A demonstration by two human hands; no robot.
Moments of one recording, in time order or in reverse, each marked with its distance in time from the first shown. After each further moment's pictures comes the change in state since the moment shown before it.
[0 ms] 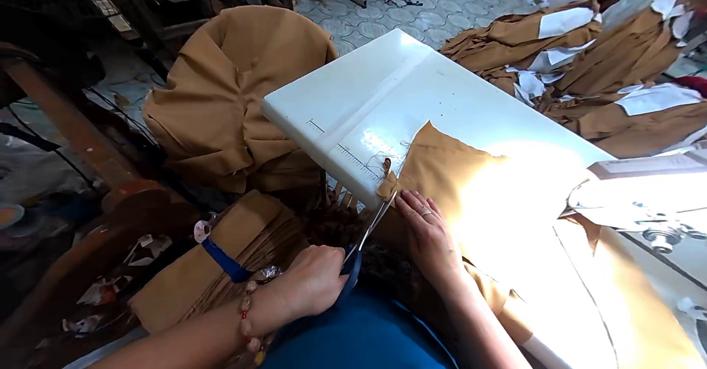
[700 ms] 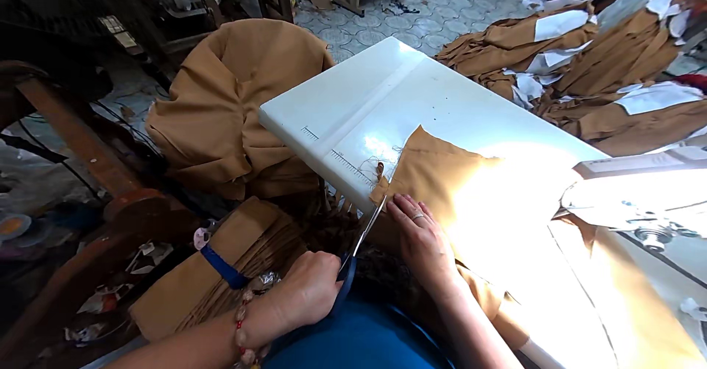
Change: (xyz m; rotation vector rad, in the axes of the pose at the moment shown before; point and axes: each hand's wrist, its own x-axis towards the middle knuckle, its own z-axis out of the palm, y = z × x) left_hand -0.003 0.012 -0.001 0.023 -0.015 -0.060; right_hand 0.001 -0.002 0.002 0.008 0.038 -0.020
